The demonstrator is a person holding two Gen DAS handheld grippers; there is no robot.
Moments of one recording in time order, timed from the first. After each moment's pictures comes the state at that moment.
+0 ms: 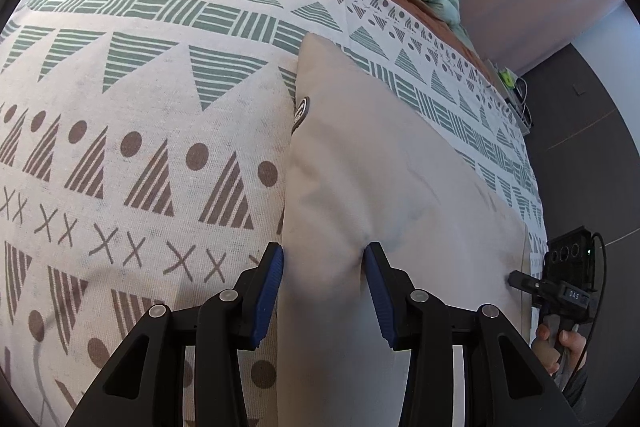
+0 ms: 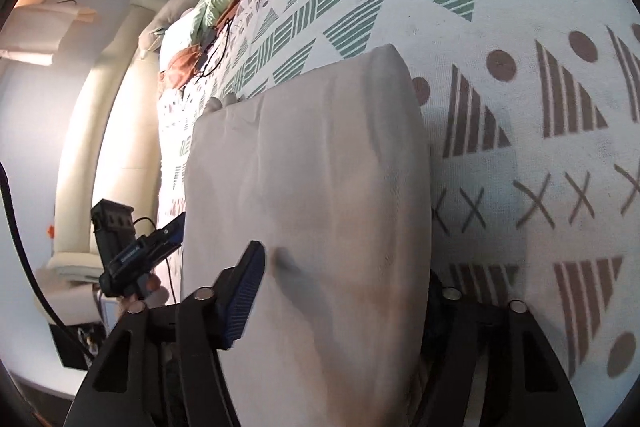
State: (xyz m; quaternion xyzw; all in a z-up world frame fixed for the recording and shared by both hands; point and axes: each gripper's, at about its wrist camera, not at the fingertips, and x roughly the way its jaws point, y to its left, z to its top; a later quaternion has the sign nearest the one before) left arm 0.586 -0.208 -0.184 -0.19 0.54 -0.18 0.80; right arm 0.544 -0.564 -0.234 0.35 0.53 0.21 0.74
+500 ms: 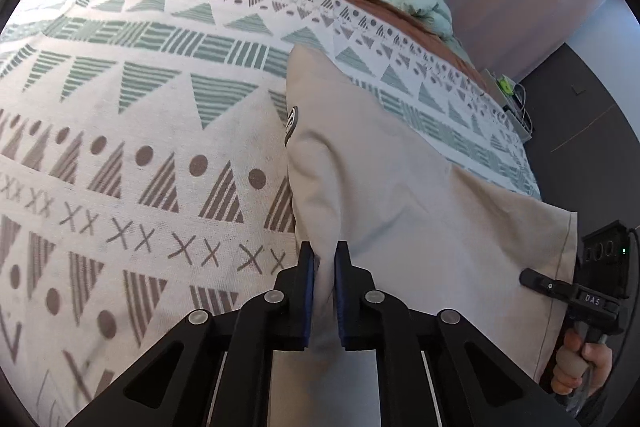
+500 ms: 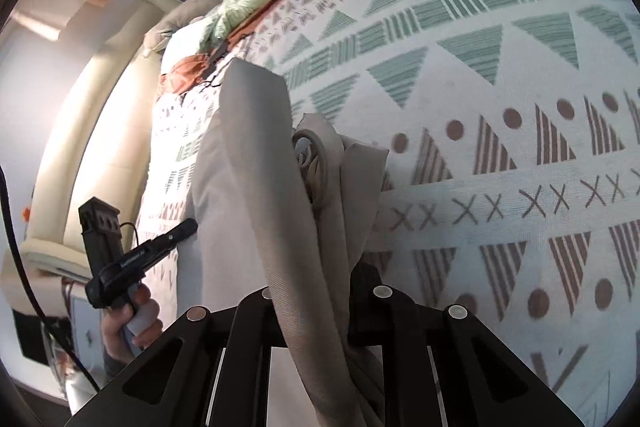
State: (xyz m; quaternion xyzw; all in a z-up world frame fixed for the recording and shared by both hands) left arm 0.555 -0.214 -0.148 -0.17 0.50 -0.17 0.83; right arm 0.506 -0.535 -0.160 0.28 0.49 0.18 0.81
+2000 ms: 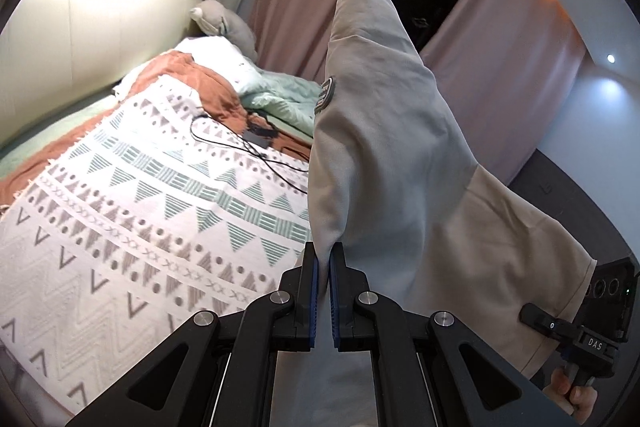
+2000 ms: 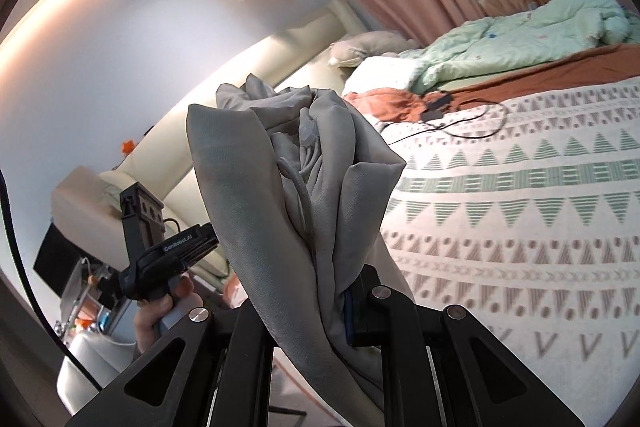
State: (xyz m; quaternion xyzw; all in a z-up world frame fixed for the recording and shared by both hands) left arm 0.427 0.095 0.092 -0.21 0.30 -0.12 0.92; right arm 0.415 -0.196 0.064 0.22 0.31 0.35 0.86
